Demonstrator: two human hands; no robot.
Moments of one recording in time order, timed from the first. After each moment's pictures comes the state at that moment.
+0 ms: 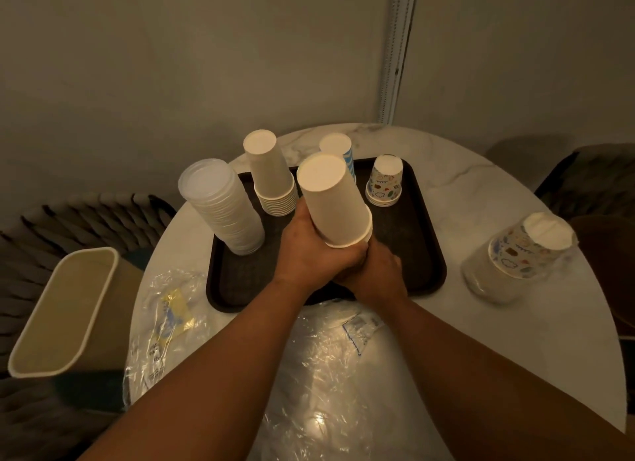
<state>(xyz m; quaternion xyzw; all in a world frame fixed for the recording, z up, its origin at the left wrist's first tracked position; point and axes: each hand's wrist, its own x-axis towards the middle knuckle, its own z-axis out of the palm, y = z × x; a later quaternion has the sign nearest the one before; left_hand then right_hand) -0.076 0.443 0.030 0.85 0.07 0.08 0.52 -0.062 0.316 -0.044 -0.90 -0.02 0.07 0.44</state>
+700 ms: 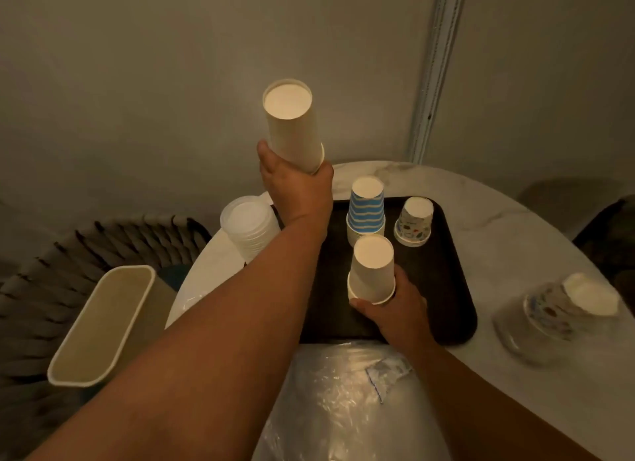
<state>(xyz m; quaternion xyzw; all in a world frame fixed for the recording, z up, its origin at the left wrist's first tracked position) 0.034 0.478 0.103 0.76 0.27 0.37 0.46 -0.054 0.322 -0.043 -0.87 0.03 0.08 0.49</state>
